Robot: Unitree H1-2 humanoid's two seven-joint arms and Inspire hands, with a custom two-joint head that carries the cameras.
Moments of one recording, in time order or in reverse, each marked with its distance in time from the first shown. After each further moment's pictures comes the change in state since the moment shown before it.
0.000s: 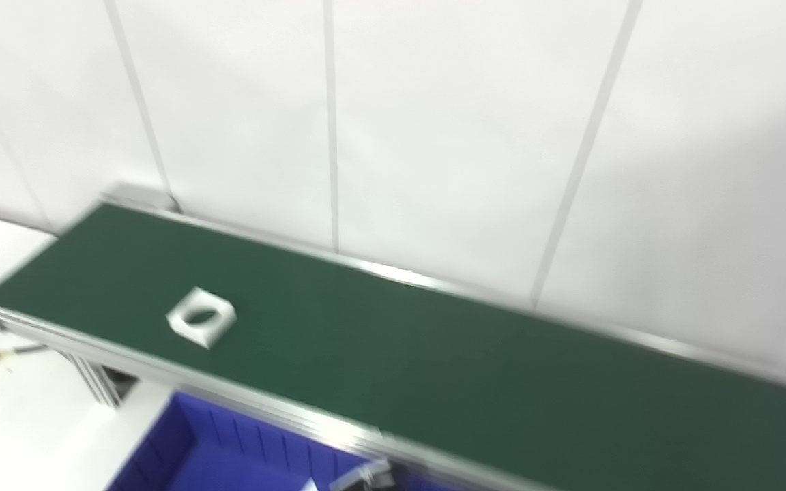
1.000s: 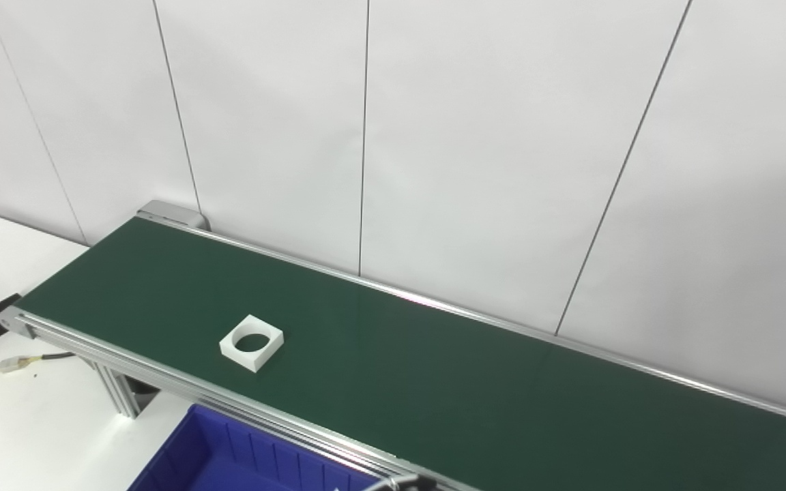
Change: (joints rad) left arm -0.002 0.027 -0.086 -0.117 -0.040 -0.003 0.171; right arm -0.022 -0.055 0.018 0.003 0.078 -0.001 0.005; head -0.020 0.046
